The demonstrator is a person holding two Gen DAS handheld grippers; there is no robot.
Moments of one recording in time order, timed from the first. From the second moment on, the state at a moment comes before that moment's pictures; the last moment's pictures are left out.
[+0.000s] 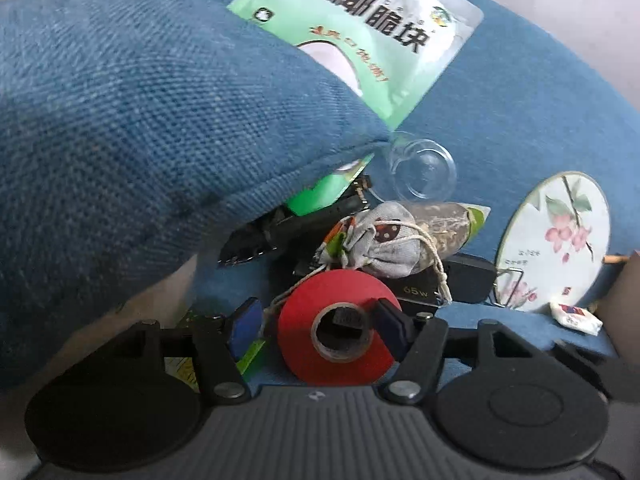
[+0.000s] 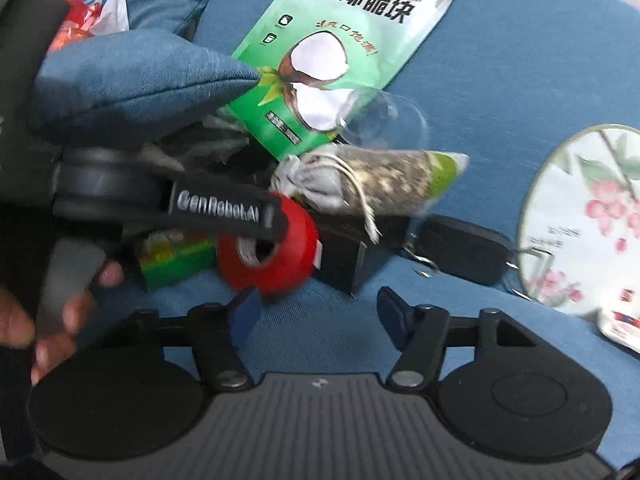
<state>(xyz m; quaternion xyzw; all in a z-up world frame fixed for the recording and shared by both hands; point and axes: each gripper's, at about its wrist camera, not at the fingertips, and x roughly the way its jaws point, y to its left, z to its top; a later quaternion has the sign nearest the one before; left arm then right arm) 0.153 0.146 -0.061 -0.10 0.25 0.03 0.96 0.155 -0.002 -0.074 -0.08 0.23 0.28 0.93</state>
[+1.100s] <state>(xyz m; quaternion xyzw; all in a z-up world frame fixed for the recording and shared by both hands) 0.084 -0.039 -0.080 -0.09 0.35 -0.23 0.91 0.029 -0.190 -0.061 -0.03 0.28 0.09 0.96</state>
